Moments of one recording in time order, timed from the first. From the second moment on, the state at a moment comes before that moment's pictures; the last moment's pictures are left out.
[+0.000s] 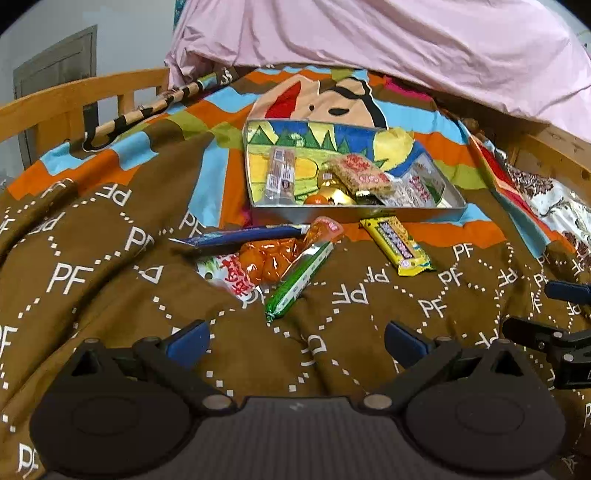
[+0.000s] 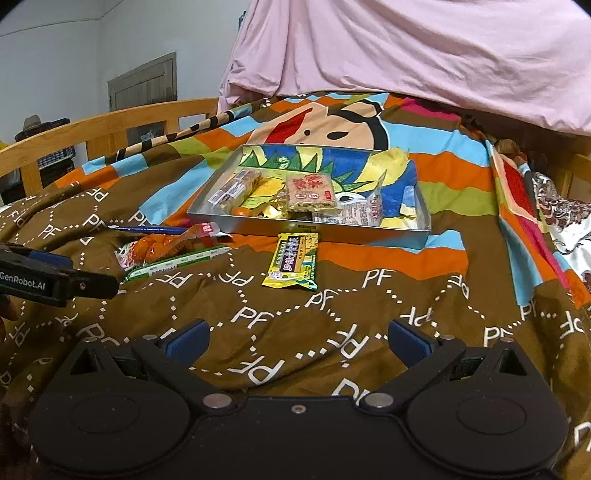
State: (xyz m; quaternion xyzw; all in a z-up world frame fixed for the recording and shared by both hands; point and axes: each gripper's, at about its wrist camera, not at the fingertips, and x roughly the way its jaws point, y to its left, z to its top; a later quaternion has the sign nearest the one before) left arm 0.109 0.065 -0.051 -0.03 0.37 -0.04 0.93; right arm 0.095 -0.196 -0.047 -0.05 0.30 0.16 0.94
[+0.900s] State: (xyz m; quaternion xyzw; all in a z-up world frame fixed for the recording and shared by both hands) left arm 0.171 0.070 -0.064 -0.03 0.40 -0.17 0.90; right arm 0.186 -0.172 -0.072 -0.05 0.33 0.19 0.92
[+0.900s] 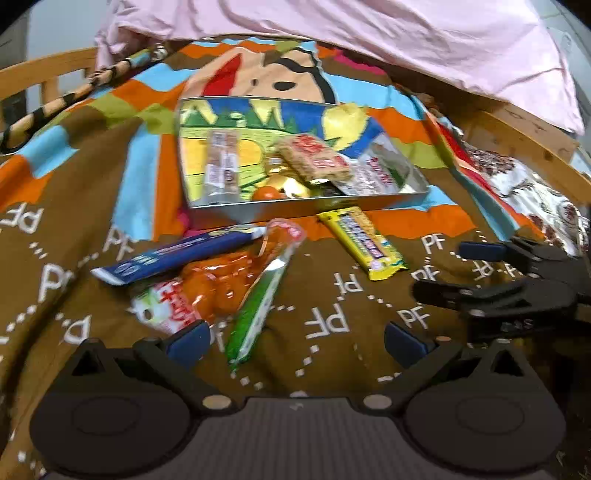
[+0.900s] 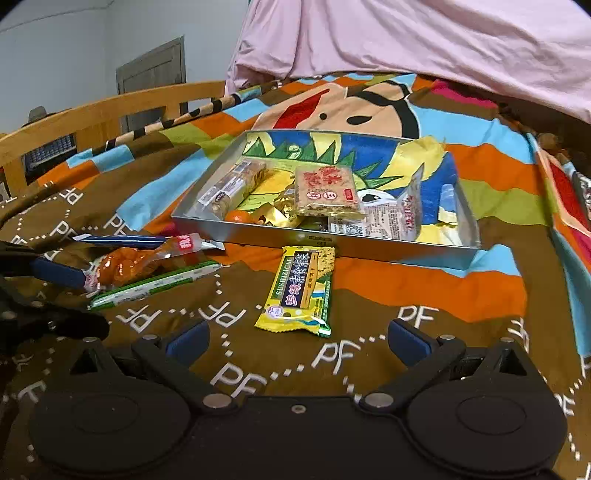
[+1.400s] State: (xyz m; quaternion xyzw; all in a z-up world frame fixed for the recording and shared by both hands) left arm 0.202 0.063 -0.078 -0.01 0.43 -0.23 0.87; right arm 0.245 -0.161 -0.094 -0.06 0.35 0.22 0.91
